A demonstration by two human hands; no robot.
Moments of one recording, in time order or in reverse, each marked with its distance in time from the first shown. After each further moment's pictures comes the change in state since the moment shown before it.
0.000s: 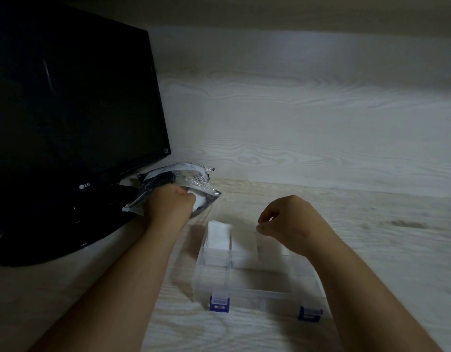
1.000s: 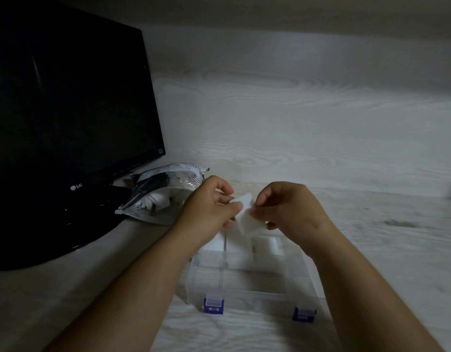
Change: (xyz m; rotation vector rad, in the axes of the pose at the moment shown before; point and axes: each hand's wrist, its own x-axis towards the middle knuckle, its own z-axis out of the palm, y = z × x) left_hand -0.055 0.042 0.004 -0.533 -0.505 0.211; right_hand -0.004 -0.003 -0.010 0.585 0.087 -0.059
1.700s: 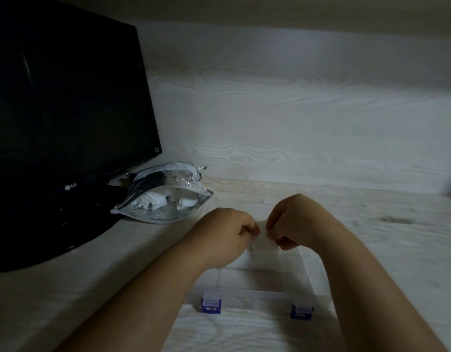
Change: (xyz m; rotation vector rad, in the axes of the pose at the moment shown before) left_hand -0.007 -0.012 0.019 0.686 -0.324 0.169; right_hand 0.005 -0.006 -0.012 -0.372 -0.192 0.457
